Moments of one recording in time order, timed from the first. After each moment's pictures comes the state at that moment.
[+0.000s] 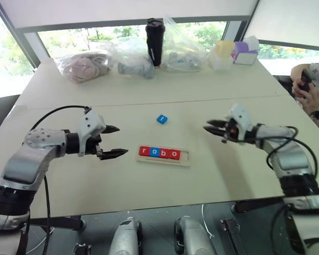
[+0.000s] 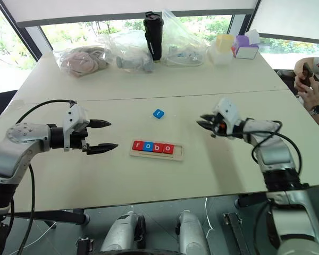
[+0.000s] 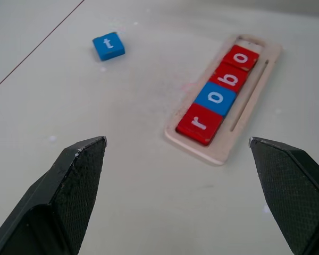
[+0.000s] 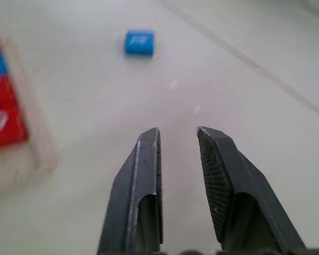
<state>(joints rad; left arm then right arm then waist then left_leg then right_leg) -0.38 0.85 0.00 -0.16 -0.40 0.51 -1.06 -0.61 -0.58 0.00 0.22 0.20 0.35 0.86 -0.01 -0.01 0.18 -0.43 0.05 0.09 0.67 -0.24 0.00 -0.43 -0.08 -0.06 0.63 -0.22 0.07</state>
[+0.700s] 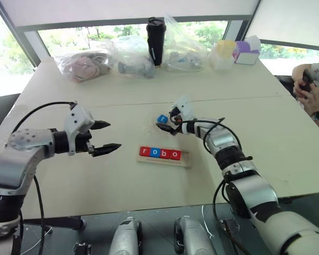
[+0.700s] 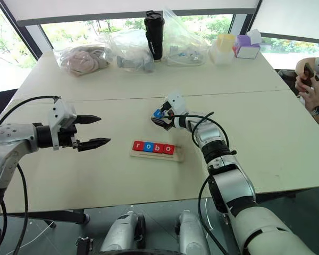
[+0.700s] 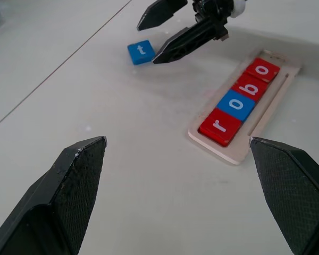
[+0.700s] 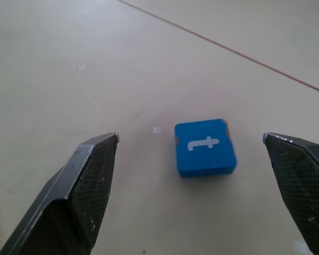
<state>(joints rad) -0.31 0.87 0.11 -0.24 -0.46 0.58 -1.00 -0.95 -0.19 0.14 0.87 0.06 0.21 0.68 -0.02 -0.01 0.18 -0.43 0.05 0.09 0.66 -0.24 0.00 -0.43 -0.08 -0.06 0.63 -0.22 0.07</state>
